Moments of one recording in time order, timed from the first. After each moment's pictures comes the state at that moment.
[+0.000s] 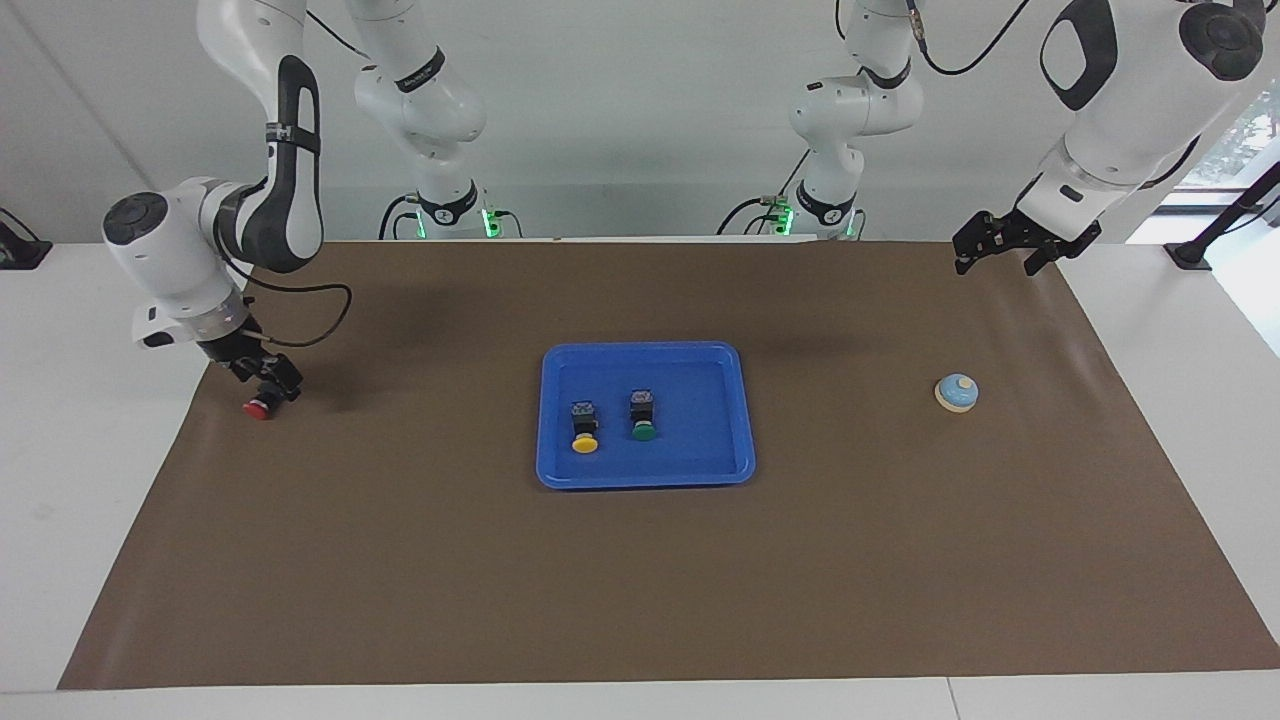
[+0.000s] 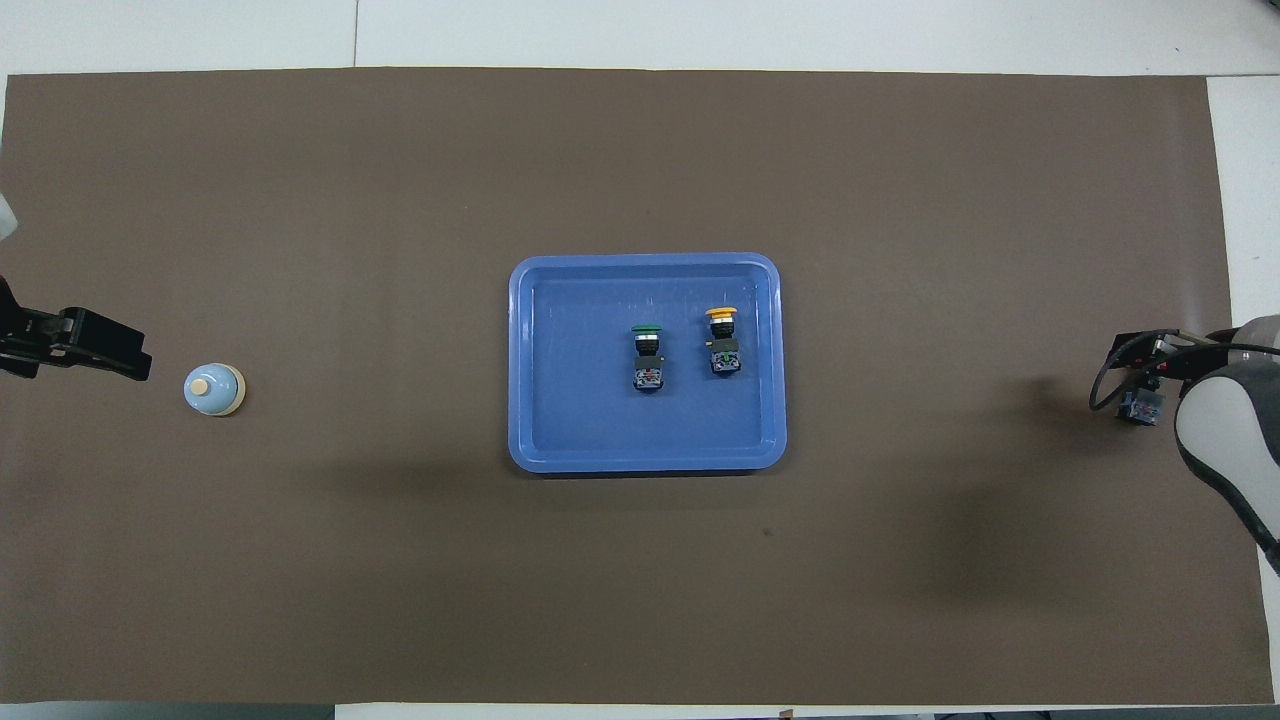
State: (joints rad) left arm 0.05 -0.01 -0.07 -1.64 0.01 1.46 0.08; right arm -0.42 0.08 0.06 -2.24 -0.02 2.36 0.08
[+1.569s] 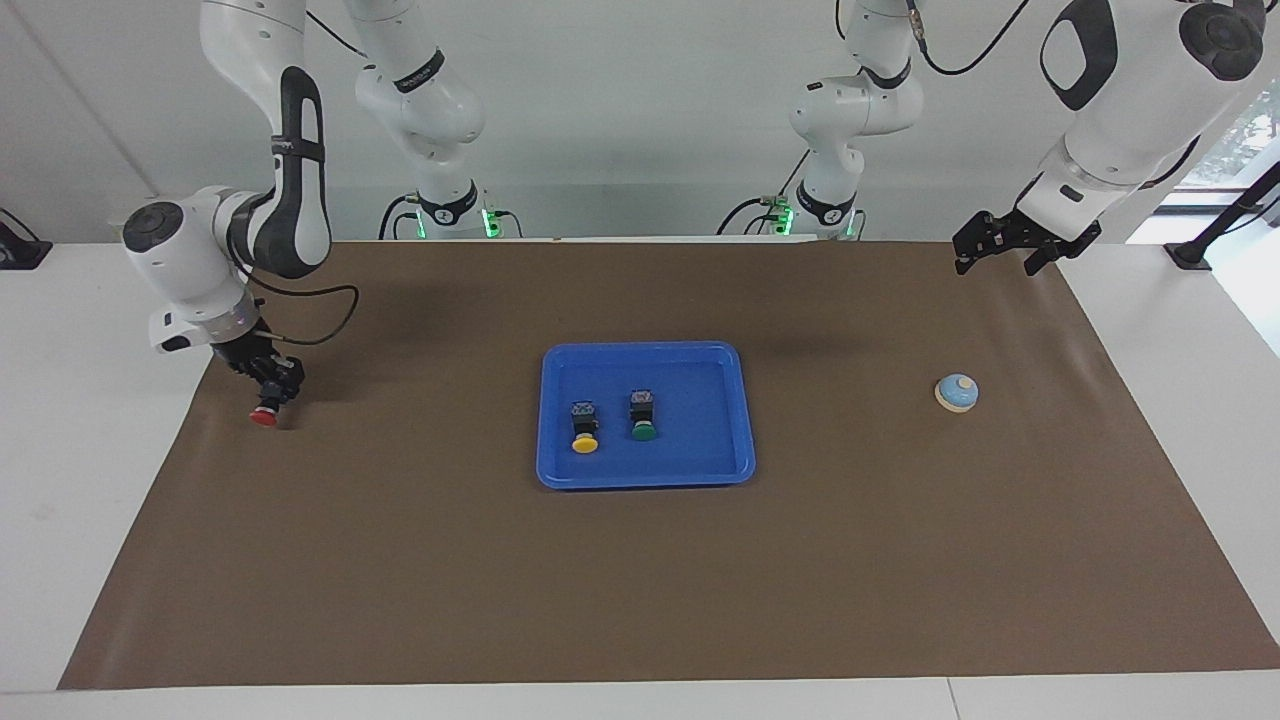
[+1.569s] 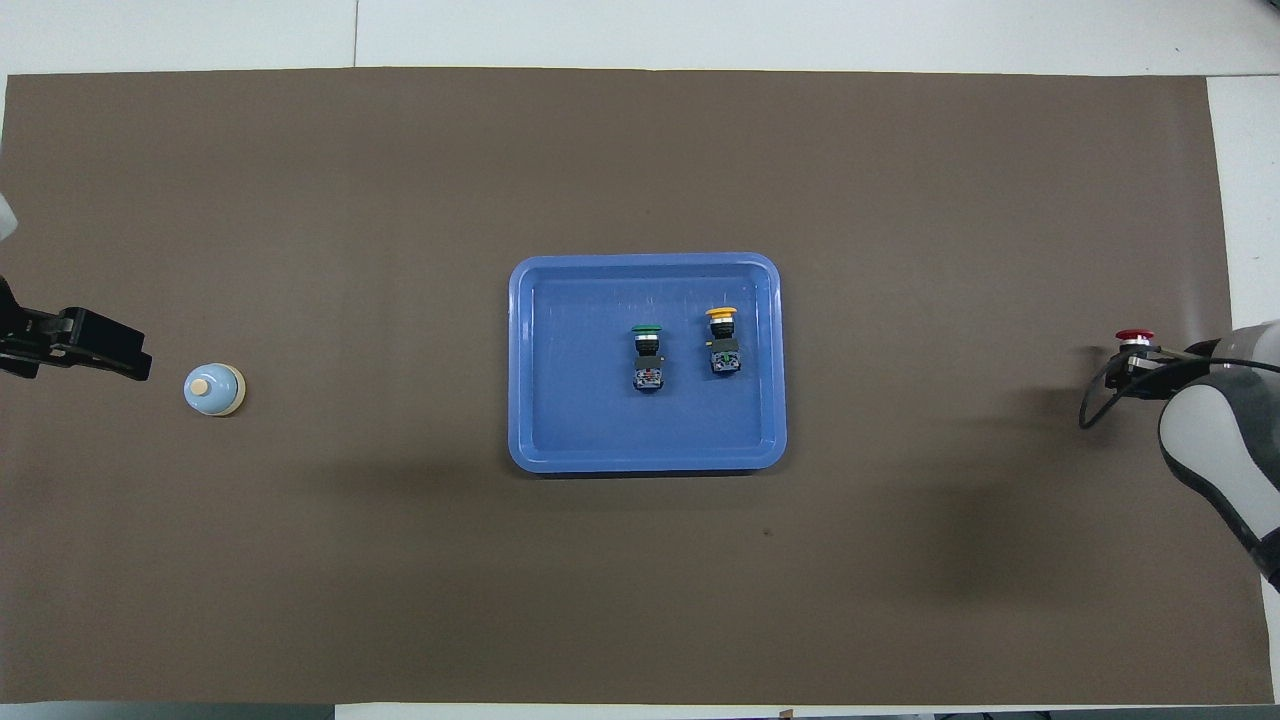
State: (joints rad) left arm 0.05 -0.01 -0.07 -1.64 0.01 1.46 0.08; right arm -0.39 0.10 0.09 -2.19 -0.02 2.29 0.04
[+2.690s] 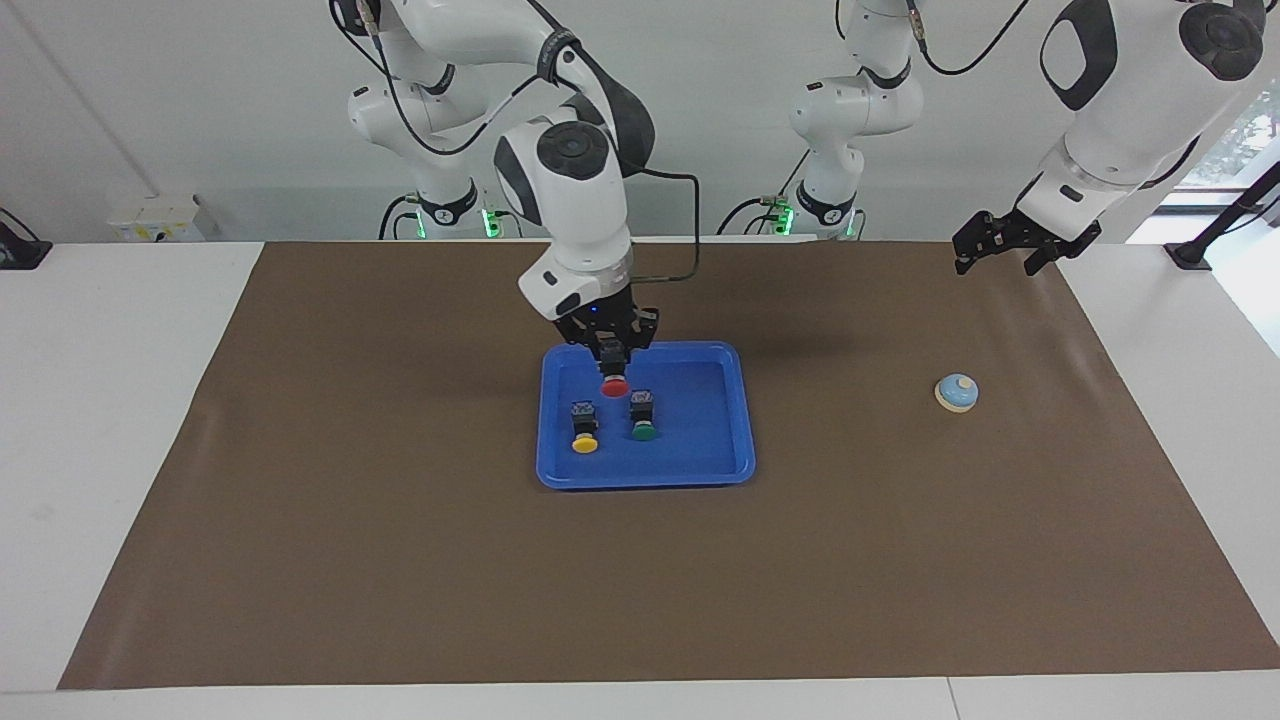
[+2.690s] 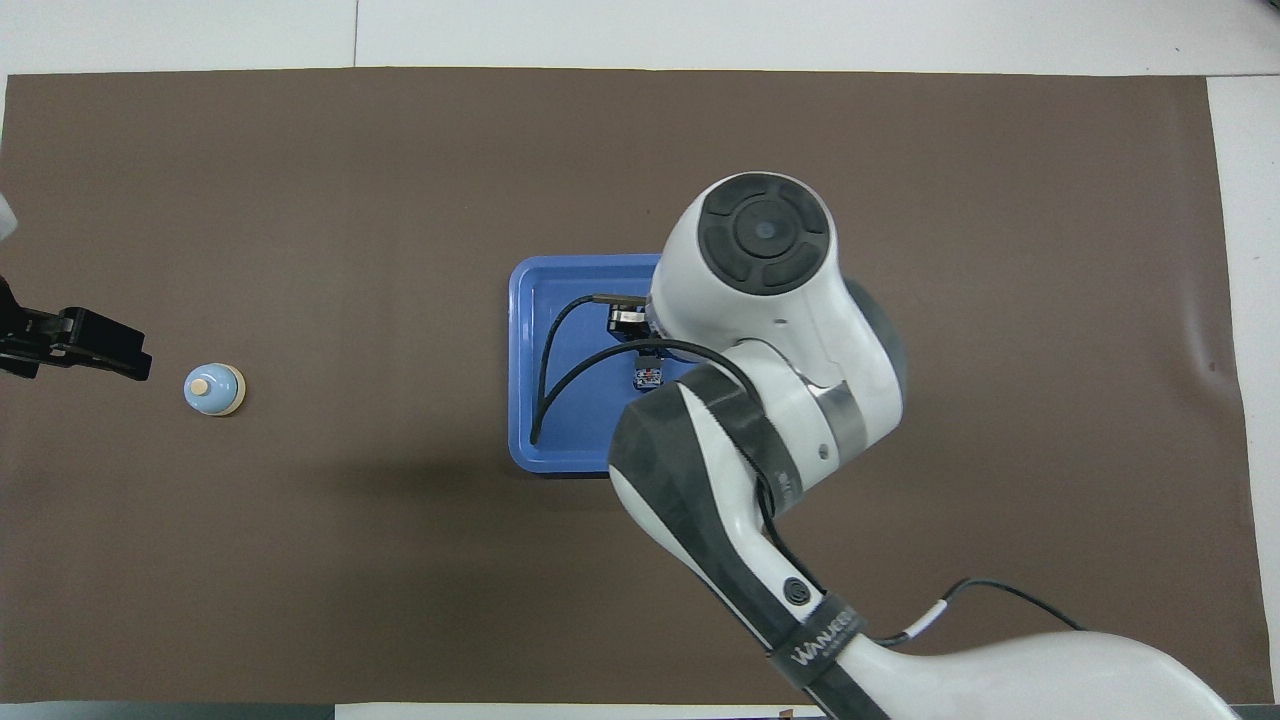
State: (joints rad) left arm 0.05 -0.01 -0.07 -1.64 0.01 1.46 0.08; right arm 0.49 0.35 0.10 -1.57 0.06 1.95 0.69
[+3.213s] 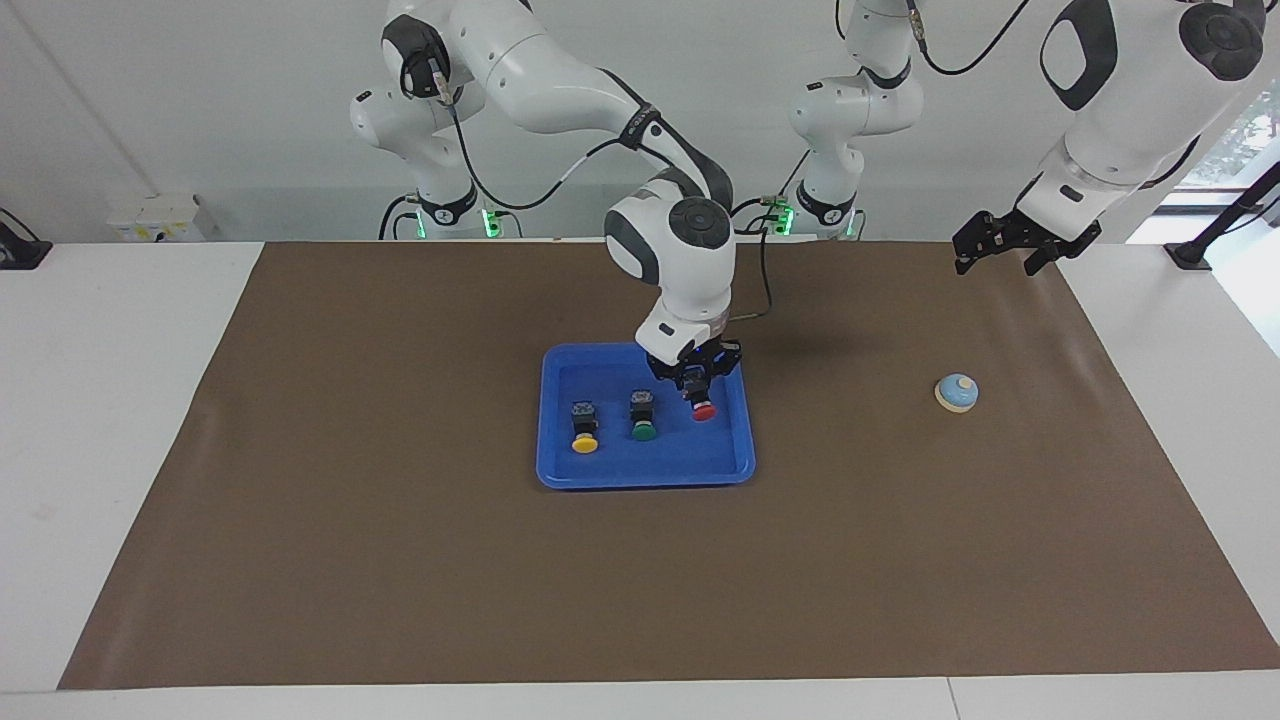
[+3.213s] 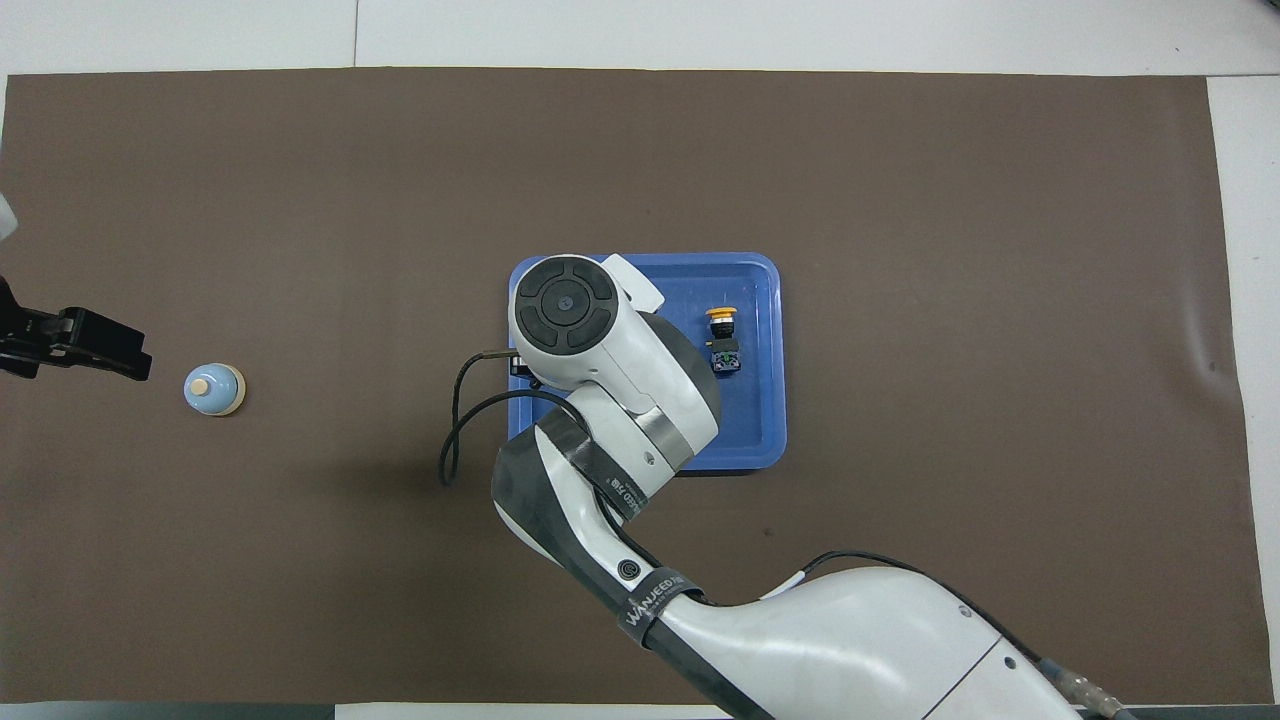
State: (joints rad) left arm 0.05 -0.01 -0.07 -1.64 0.01 1.46 0.08; right arm 0.62 0.57 0.09 -1.48 0.01 2.08 0.68
